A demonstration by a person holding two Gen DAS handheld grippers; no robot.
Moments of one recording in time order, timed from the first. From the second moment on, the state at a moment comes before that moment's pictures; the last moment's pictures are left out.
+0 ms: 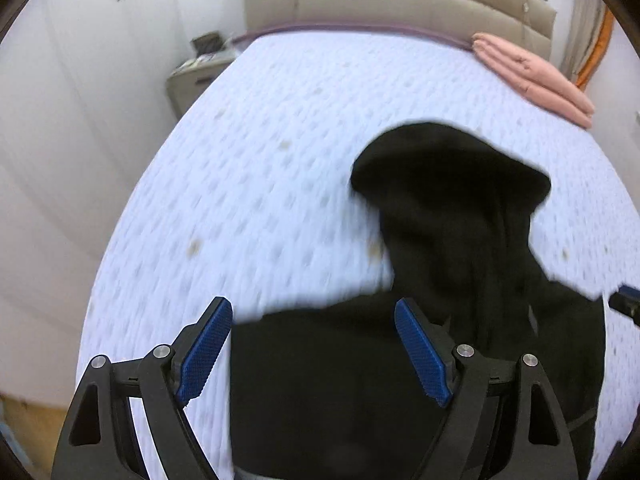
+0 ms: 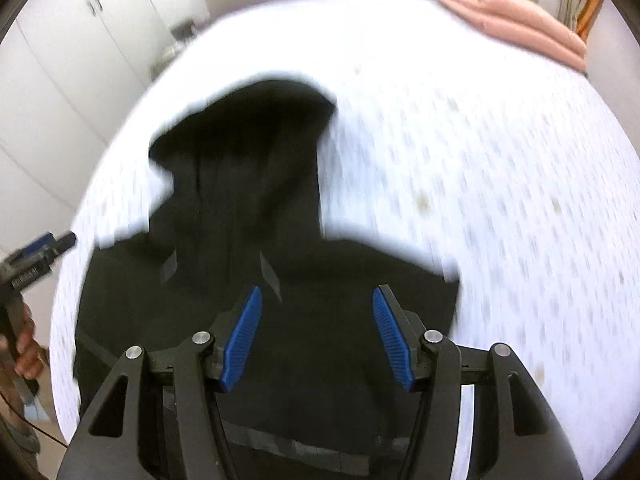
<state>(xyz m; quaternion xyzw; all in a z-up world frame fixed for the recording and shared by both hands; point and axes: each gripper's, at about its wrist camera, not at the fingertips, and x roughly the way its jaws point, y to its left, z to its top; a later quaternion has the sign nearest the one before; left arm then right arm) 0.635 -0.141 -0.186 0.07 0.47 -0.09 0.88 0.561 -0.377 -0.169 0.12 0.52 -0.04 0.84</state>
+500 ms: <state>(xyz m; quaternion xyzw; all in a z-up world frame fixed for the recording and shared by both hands) 0.787 -0.208 -0.263 0.10 0.49 -0.07 0.86 0.734 -0.406 -0.244 0.11 0.53 -0.06 0.84</state>
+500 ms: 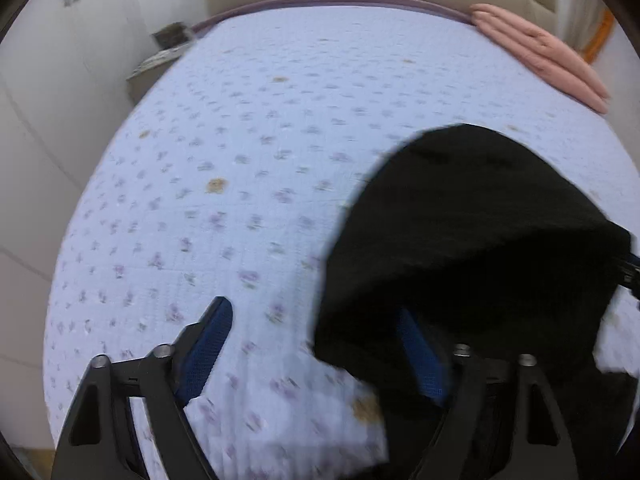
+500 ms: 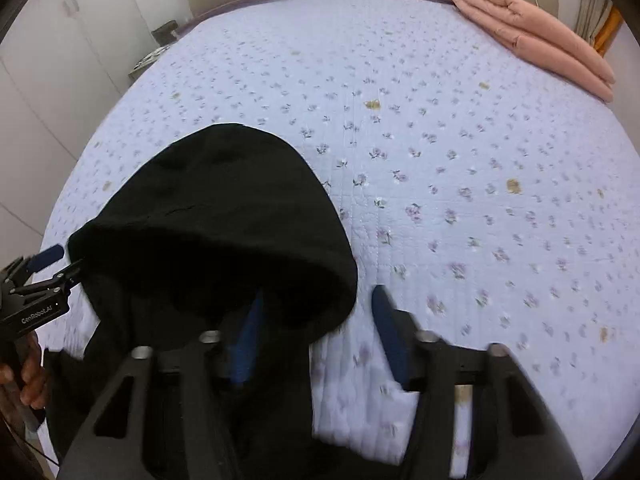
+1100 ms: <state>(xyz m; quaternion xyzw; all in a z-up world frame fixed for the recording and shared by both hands) 0.764 -0.170 -0.288 0.04 0.53 -0.16 0.83 0.707 -0.416 -0.296 0.10 0.56 -0.04 0.82</state>
